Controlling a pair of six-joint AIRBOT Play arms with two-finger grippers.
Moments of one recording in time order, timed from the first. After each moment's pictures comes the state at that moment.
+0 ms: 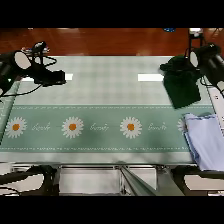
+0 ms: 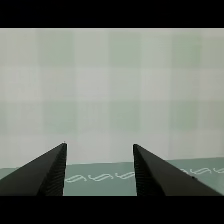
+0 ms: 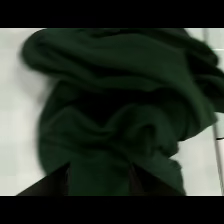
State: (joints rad) left arm -0.04 -1.42 1.29 1.40 -1.05 -1.62; right arm 0.05 -1.52 1.44 -2.04 0.94 1.96
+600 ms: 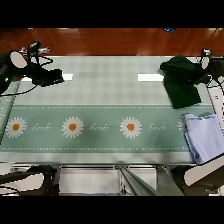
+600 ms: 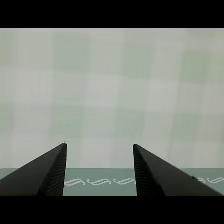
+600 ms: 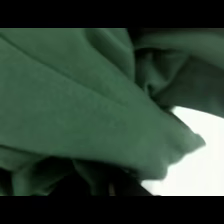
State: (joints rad) left arm -0.02 -1.42 1.29 1.35 -1.04 -1.64; right arm -0.23 -1.86 1.61 -1.74 0.96 1.81
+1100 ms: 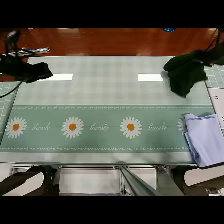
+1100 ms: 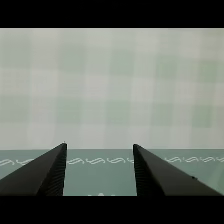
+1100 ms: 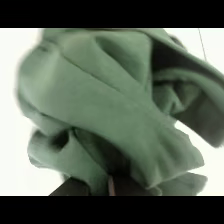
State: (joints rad) left arm 0.05 -1.17 1.28 1.29 -1.13 -1.56; right arm -0.20 -1.66 1.82 -1.55 1.13 1.61
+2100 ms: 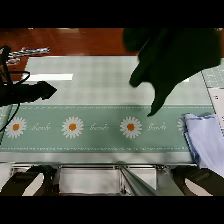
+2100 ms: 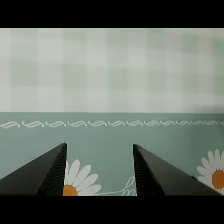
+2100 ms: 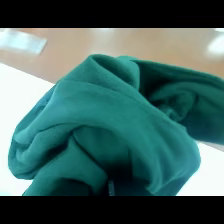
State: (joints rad) left arm 0.00 -0.80 0.91 1.19 -1.03 -1.56; right arm 0.38 -1.07 1.76 -1.47 1.18 1.48
